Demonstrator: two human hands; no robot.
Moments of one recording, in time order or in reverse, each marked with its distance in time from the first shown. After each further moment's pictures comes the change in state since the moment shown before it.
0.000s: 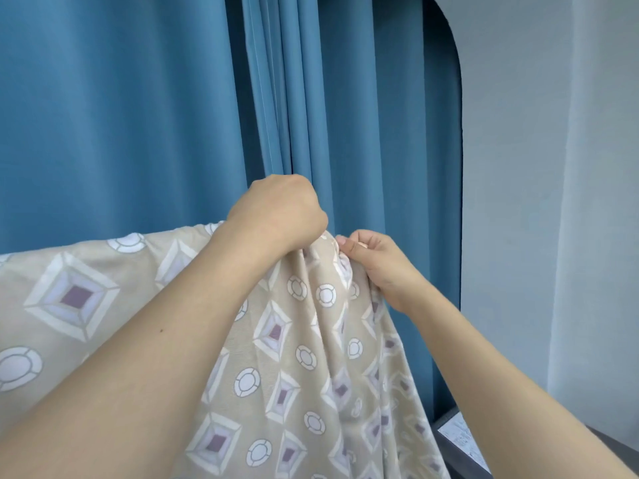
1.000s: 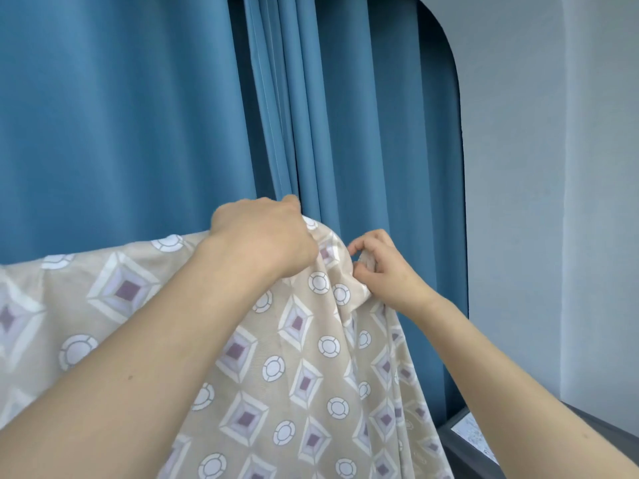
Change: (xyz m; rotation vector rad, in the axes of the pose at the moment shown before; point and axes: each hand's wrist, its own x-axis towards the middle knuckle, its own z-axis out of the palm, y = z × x) left_hand -0.035 -0.016 -0.012 0.311 -0.066 -0.016; right_hand -0.019 0.010 0.001 -0.523 0.031 -0.290
